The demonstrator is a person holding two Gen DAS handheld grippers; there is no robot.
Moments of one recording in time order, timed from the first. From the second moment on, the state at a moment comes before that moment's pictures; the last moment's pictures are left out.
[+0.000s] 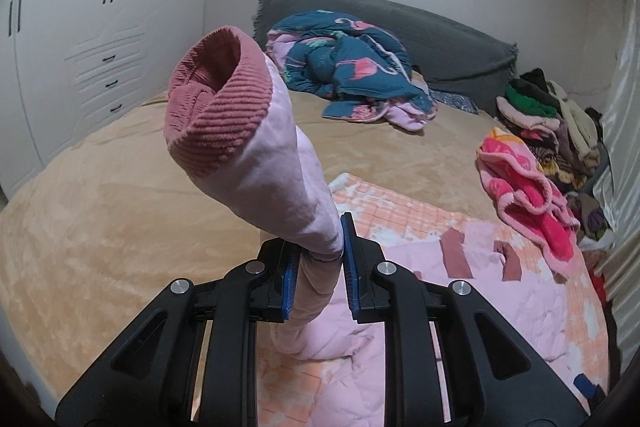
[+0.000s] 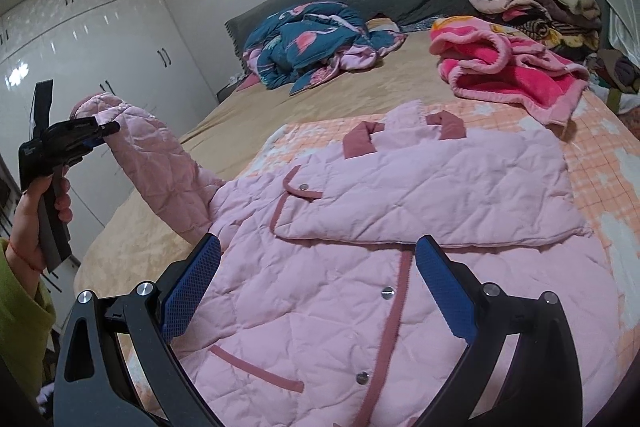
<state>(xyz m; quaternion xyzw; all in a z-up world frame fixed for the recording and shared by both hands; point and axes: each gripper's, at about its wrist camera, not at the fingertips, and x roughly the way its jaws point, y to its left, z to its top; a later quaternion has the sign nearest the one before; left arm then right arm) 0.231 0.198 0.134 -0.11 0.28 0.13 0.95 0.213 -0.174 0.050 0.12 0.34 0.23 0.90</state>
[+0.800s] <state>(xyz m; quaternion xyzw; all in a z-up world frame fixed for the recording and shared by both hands) 0.233 0.002 0.131 0.00 0.28 -0.05 0.96 0.204 -0.266 0.041 0.15 0.34 0.16 0.91</state>
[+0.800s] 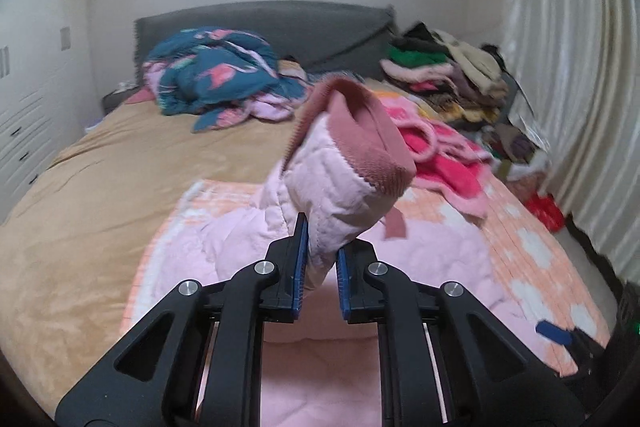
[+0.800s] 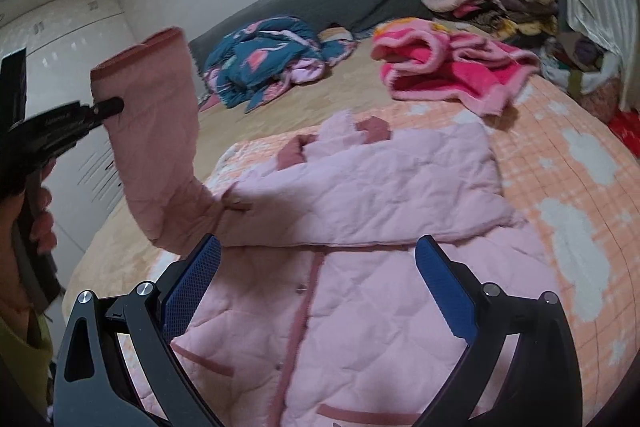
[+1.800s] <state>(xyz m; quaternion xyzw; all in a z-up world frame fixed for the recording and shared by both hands) 0.212 -0.079 -0.051 0.10 0.46 -0.13 0.87 0.207 -0.343 -0.001 0.19 0.38 0.07 0.90</state>
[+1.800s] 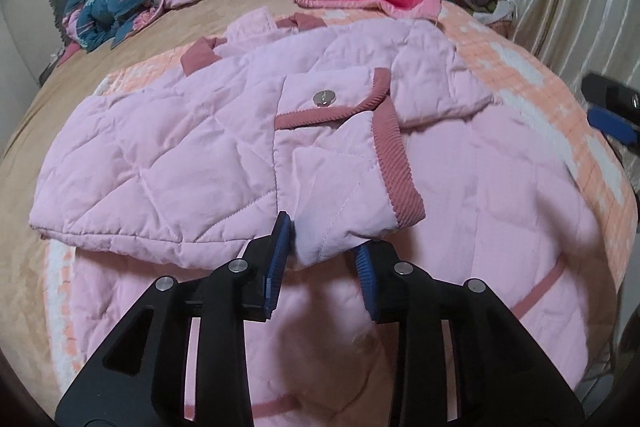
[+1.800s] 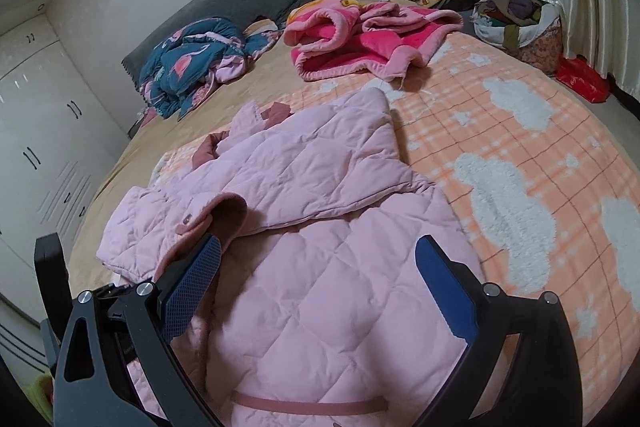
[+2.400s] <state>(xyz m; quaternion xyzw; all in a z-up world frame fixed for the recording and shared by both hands) 0.181 -0.068 -0.061 0.15 0.43 -0.13 0.88 0.246 -0.287 -0.026 0.25 0.45 0.16 0.84</state>
